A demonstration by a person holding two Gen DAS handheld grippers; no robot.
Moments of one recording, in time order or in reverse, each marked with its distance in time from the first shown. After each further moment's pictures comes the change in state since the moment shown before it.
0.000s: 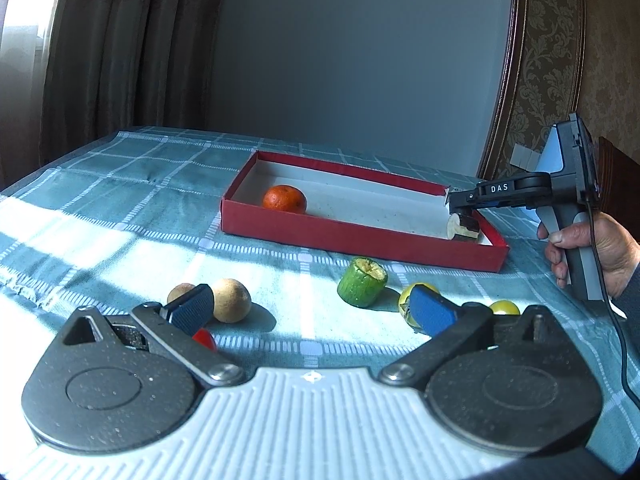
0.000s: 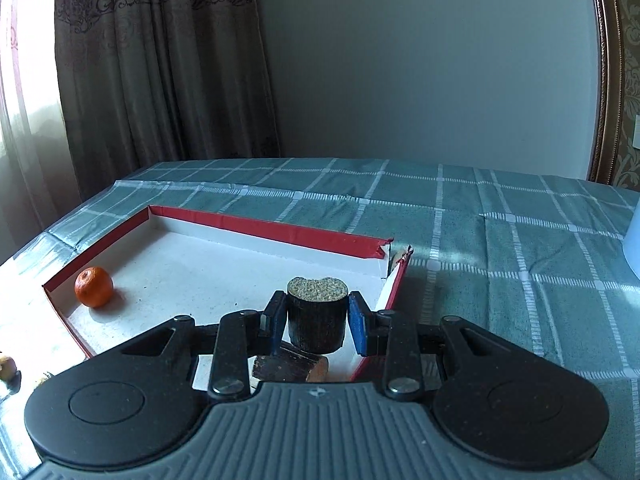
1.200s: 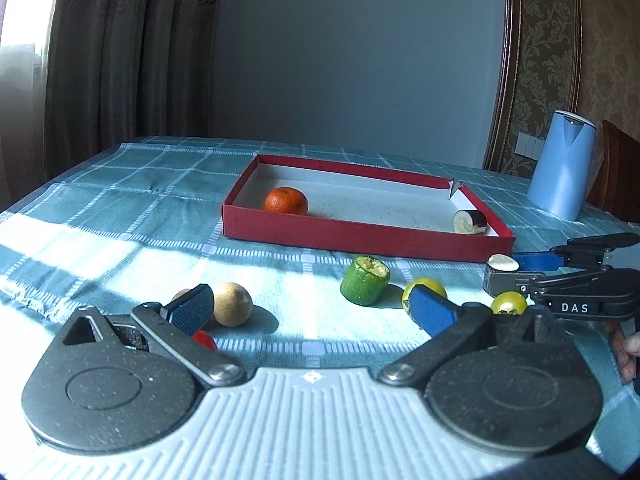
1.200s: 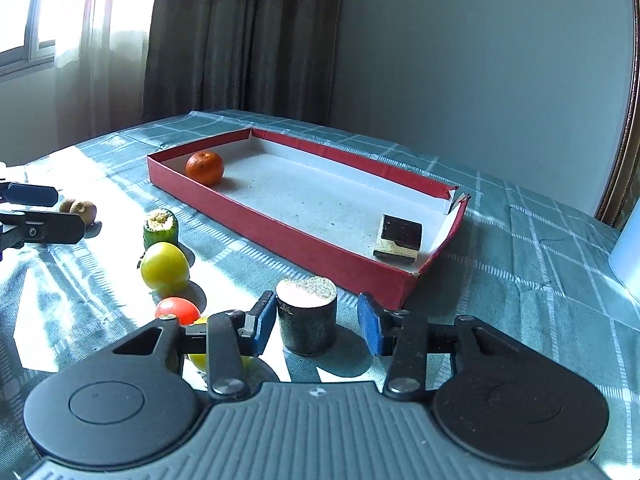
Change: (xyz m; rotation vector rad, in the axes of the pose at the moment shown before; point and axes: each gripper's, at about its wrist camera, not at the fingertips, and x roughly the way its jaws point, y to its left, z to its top) left arm 0.002 -0.009 0.000 0.055 0.000 0.035; right arm -0.090 0.086 -0.098 -0.262 -0.013 0.002
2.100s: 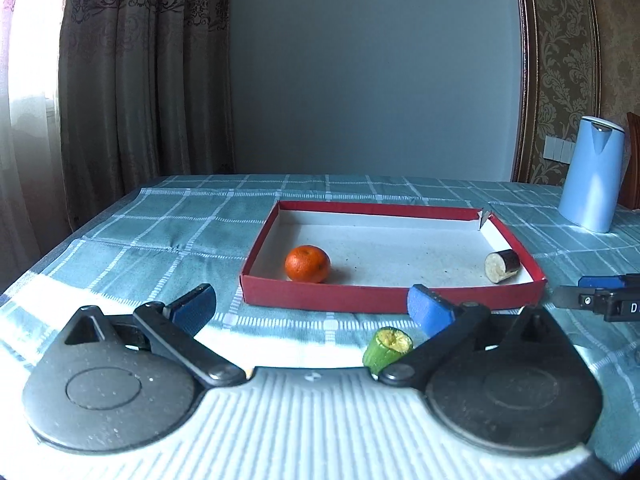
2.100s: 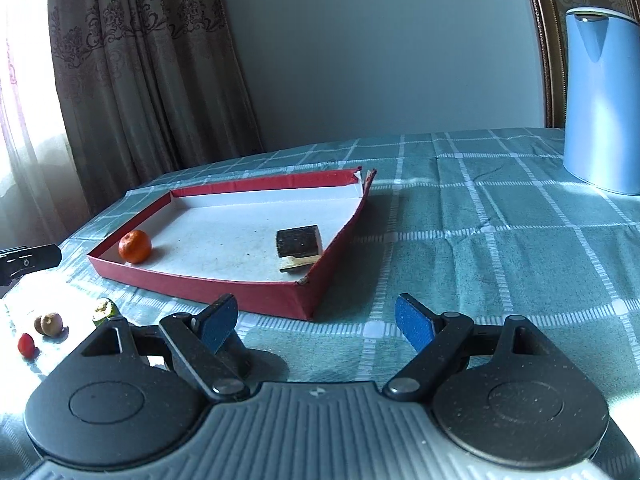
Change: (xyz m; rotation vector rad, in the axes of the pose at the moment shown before) left arm 0.012 -0.010 0.044 0.054 -0.038 0.100; right arm -0.015 -0.070 -0.010 0.368 -0.085 0.016
